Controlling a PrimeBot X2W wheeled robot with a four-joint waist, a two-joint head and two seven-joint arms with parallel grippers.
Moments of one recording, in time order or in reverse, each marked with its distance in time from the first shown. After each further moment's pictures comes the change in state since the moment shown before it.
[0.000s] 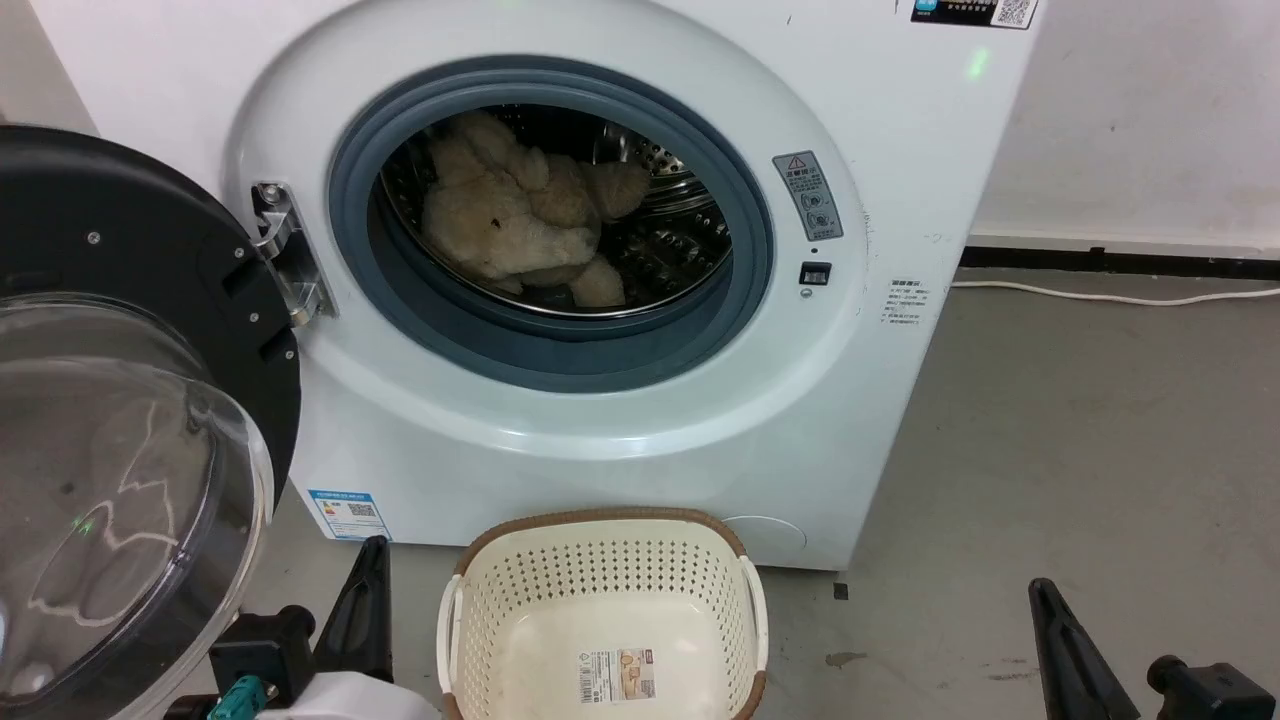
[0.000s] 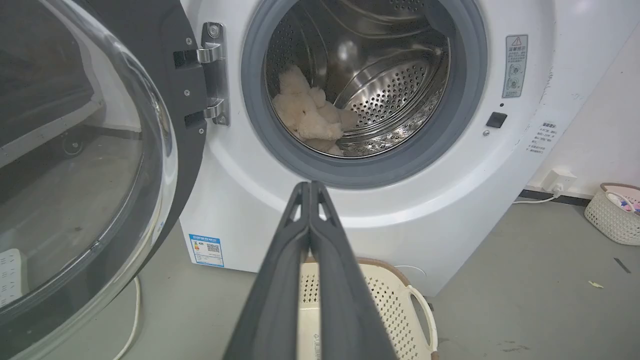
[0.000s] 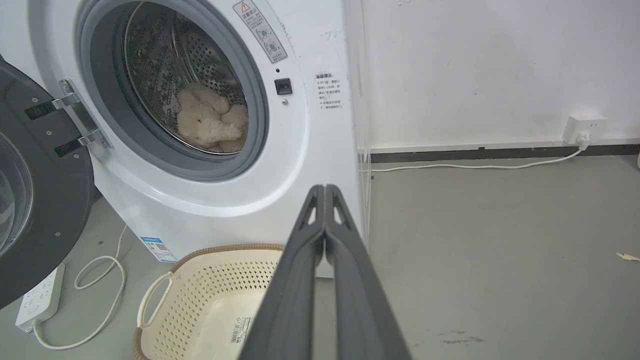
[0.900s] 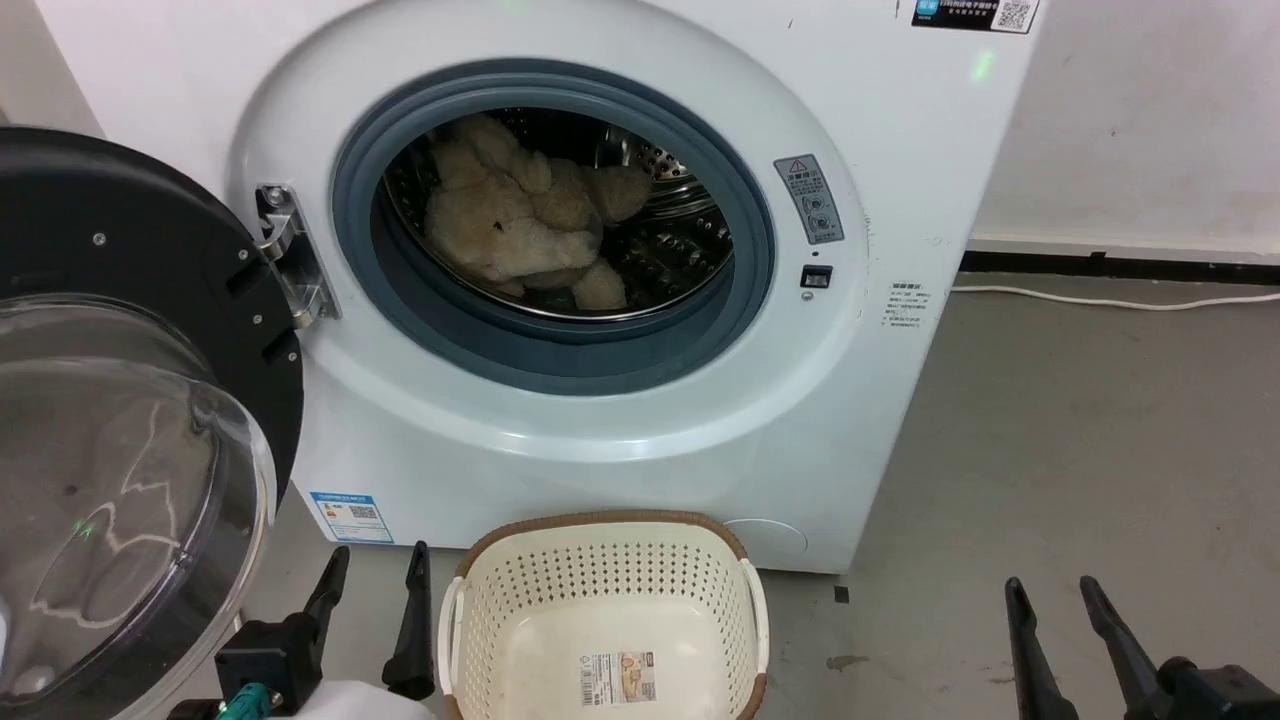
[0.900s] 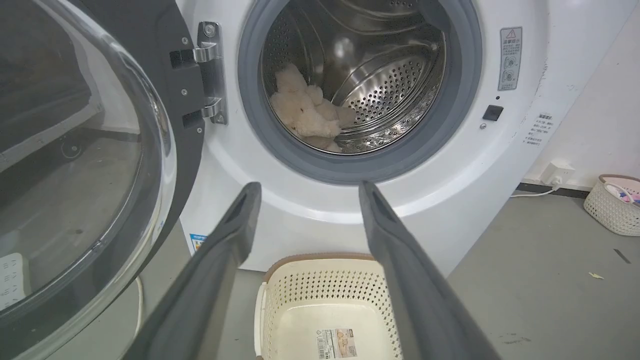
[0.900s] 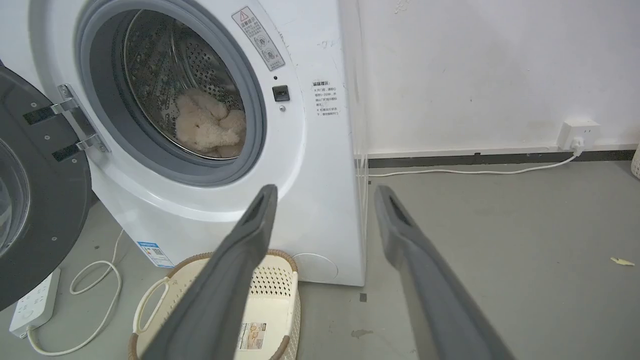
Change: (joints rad) left arm 0.010 0.008 -0.009 0.000 0.013 -0.008 -0.001; right arm 0.004 0.000 -0.013 -0.010 -0.004 0.000 -0.007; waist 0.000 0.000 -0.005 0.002
